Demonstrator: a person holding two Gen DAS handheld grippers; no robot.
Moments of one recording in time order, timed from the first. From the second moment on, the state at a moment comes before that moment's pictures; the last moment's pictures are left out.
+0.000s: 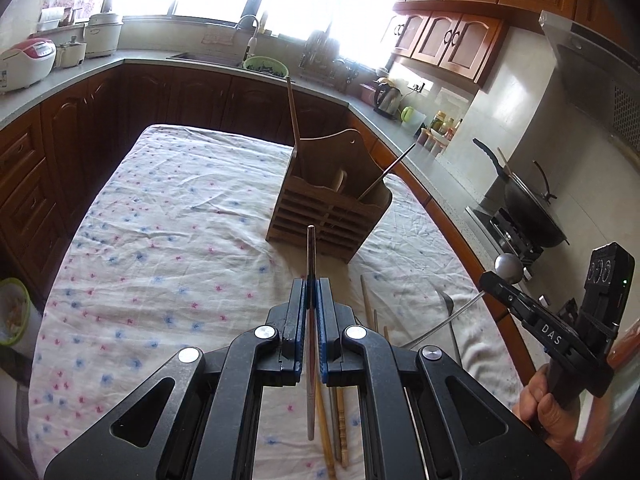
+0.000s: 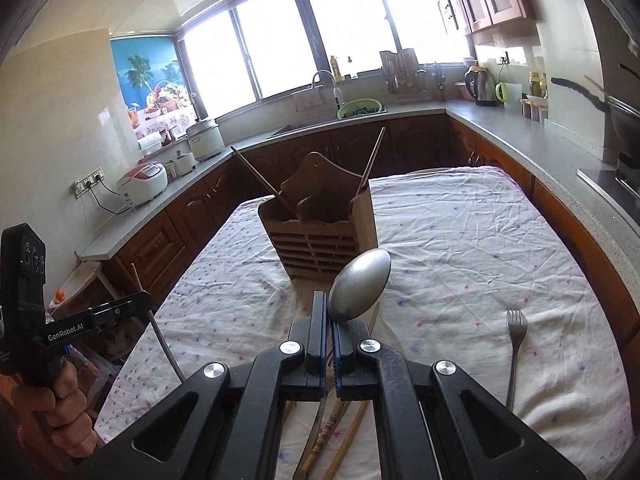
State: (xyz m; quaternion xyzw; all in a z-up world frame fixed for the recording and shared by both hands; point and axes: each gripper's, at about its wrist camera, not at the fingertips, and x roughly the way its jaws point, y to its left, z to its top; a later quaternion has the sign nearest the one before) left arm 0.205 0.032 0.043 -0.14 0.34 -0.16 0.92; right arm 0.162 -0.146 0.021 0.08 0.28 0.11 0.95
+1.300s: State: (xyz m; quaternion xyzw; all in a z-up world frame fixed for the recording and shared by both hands) left arm 0.353 0.050 0.153 -0.21 0.14 -0.12 0.96; right arm 0.285 -0.148 0.092 0.05 0.16 0.07 0.98
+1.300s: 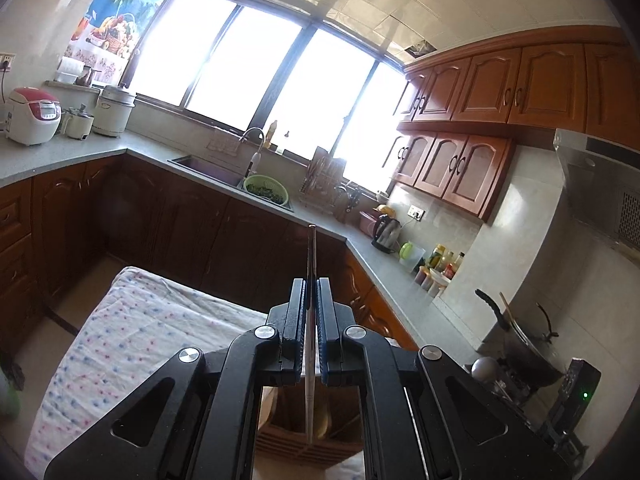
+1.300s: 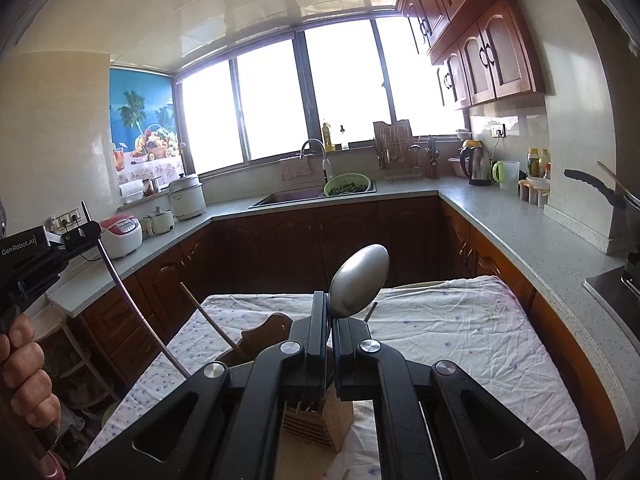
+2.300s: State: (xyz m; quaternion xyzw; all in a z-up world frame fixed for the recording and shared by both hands) left arm 0.422 0.006 0.039 -0.19 0.24 -0.11 0.95; right arm 0.352 -0.119 0.010 0.02 0.27 0.10 0.96
